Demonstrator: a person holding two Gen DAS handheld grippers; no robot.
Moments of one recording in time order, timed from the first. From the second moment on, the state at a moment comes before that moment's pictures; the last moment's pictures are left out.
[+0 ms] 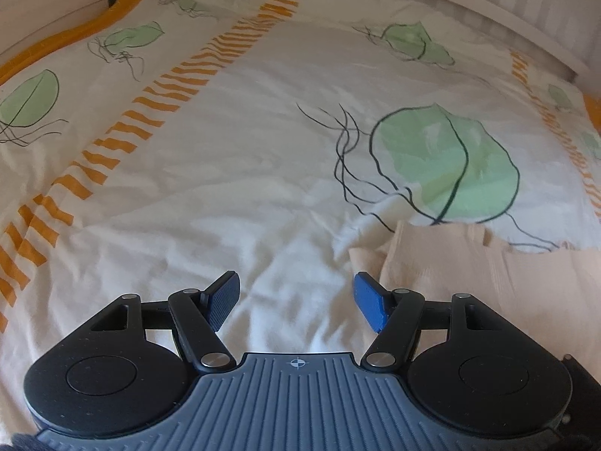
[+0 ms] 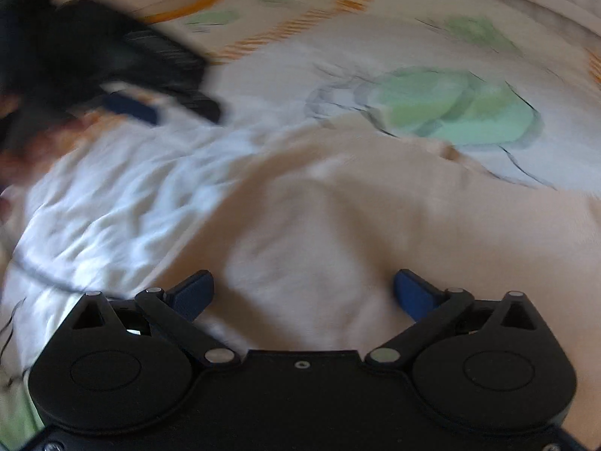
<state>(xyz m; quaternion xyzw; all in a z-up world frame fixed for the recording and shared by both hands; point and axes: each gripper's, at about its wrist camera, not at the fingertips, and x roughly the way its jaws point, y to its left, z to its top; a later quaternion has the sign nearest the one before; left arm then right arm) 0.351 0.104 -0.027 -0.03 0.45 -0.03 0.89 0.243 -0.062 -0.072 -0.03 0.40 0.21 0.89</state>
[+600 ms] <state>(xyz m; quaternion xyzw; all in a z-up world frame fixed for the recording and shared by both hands) 0.348 0.086 -0.035 0.00 0.47 -0.05 0.88 0.291 -0.188 -0.080 0.00 0.40 0.03 0.91</state>
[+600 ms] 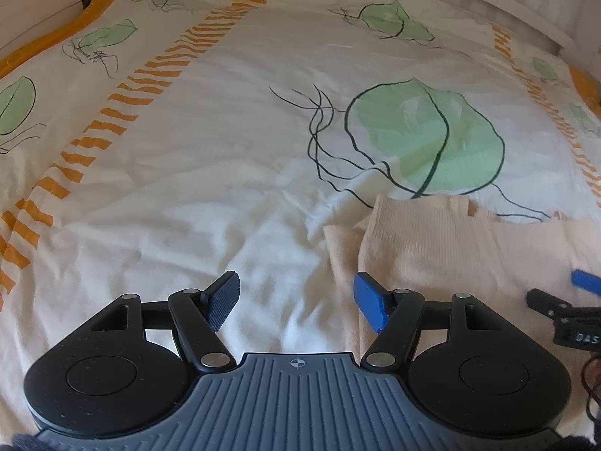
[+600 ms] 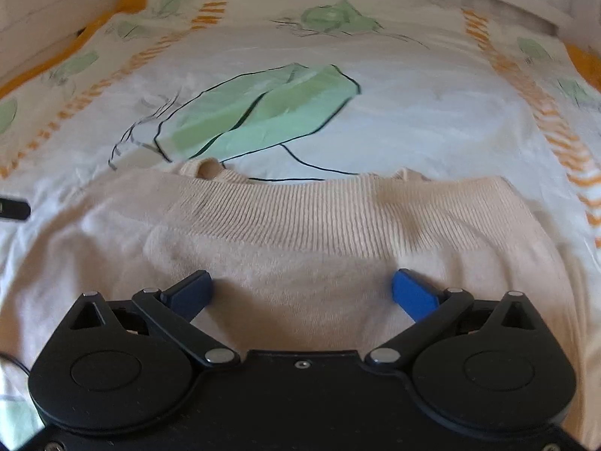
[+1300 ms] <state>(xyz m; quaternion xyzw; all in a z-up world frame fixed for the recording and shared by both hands) 0.350 0.082 -0.042 0.00 0.48 -0.06 0.87 0.276 -0.187 -0.086 -0.01 0.34 0.03 0.94</state>
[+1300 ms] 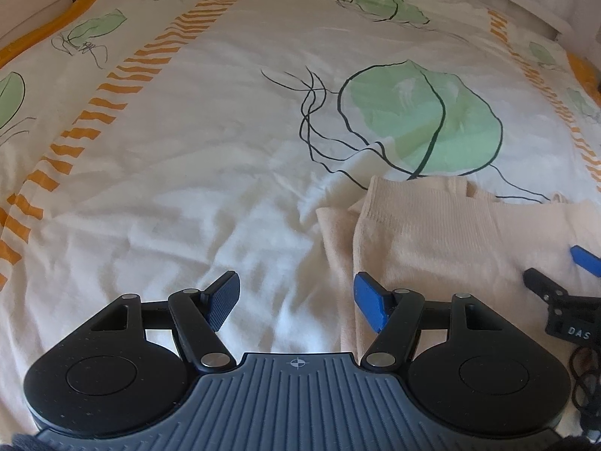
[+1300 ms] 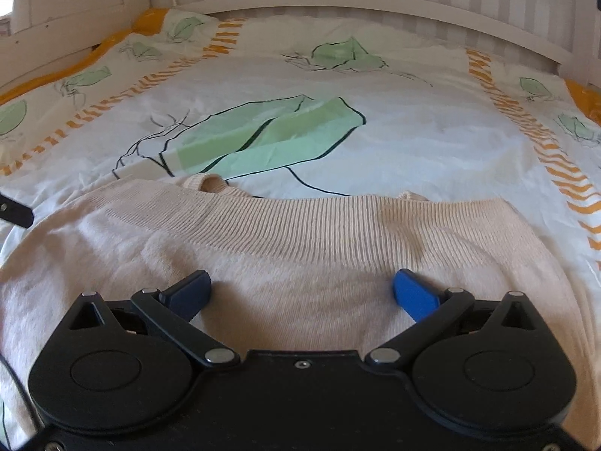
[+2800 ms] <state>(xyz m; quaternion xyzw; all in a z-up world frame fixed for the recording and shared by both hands) 0.316 -0.067 -0.036 0.08 0.46 -0.15 0.87 0.251 -0.382 -0.105 0.40 0.41 0.14 0.81</state>
